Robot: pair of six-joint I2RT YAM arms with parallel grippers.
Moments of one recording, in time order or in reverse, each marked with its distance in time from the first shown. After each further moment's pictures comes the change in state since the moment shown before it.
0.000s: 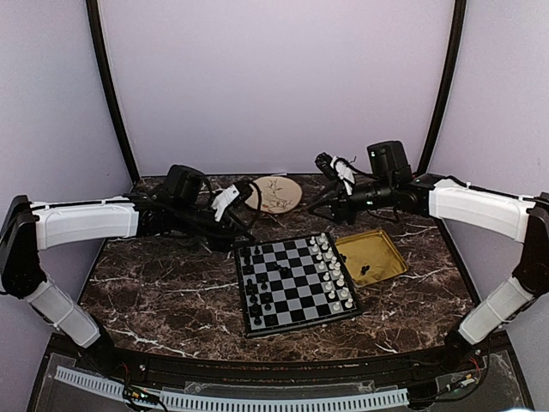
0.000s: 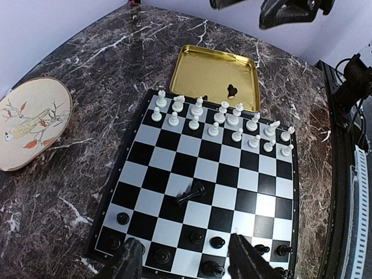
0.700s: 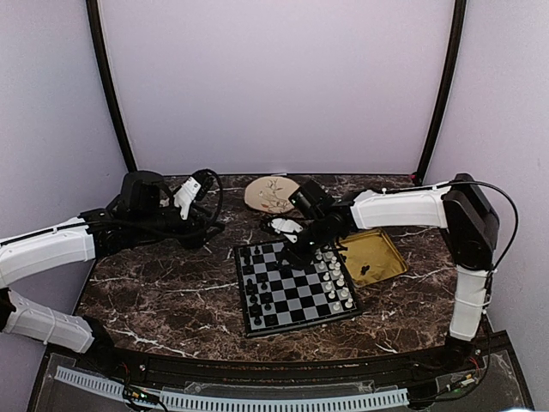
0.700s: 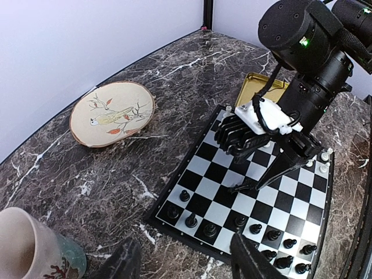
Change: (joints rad) left arm 0.001 -0.311 -0.175 0.021 -0.276 -0.077; right arm 0.235 0.412 0.249 -0.307 0.362 -0.002
